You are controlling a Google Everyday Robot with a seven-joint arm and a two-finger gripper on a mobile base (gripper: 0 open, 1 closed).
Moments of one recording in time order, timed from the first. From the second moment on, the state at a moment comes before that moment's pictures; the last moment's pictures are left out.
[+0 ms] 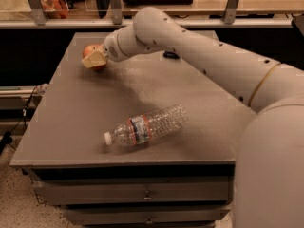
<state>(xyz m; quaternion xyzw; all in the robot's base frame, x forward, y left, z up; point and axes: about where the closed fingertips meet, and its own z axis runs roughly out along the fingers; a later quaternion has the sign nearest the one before) 0.718 0.173 0.865 -0.45 0.74 0.27 0.43</state>
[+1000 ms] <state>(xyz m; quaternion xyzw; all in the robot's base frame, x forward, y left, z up) 0.669 0.003 0.916 -0.40 0.72 0.26 0.51</state>
